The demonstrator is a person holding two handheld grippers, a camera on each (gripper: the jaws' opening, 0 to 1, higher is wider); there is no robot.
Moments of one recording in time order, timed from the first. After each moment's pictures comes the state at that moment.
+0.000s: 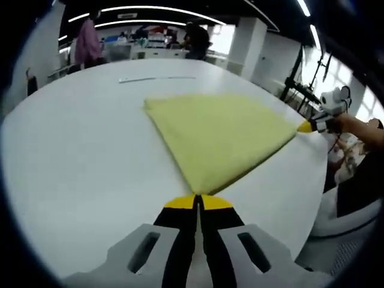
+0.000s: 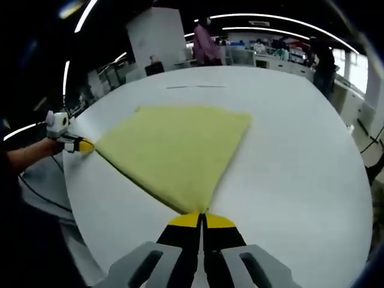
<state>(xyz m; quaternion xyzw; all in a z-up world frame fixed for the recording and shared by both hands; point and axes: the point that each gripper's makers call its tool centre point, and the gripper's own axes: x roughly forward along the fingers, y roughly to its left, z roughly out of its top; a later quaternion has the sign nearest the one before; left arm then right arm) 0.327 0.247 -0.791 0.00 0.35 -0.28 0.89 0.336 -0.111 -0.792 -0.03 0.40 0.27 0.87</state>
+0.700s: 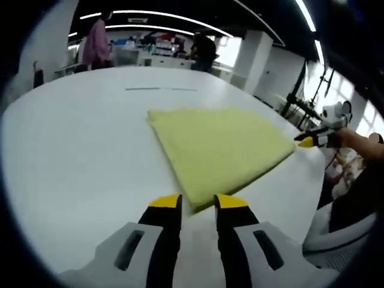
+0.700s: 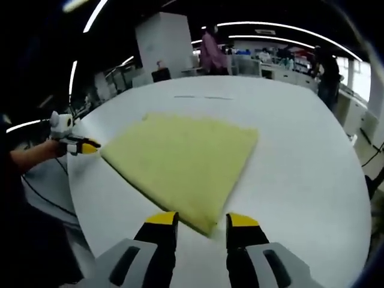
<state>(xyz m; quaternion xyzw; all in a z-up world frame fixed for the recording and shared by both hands) 0.332 0.241 -0.768 -0.04 0.31 -0.27 0.91 0.342 -0.095 -0.769 -0.03 0.36 0.30 0.88</state>
